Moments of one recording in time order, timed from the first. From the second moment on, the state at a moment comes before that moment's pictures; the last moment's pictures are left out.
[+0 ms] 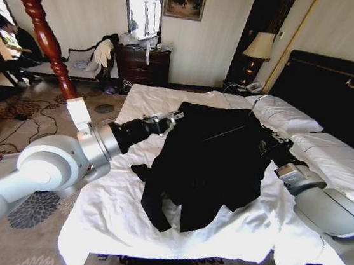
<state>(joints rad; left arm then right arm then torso) 0.15 -0.53 0.25 -2.44 -1.92 0.13 -0.28 -1.52 0.34 0.91 2.28 0.21 -0.48 0.19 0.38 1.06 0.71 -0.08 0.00</state>
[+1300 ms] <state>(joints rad) -0.23 -1.20 0.71 -1.99 -1.76 0.13 -0.33 -1.58 0.44 0.94 2.35 0.18 -0.47 0.19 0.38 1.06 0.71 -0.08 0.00</state>
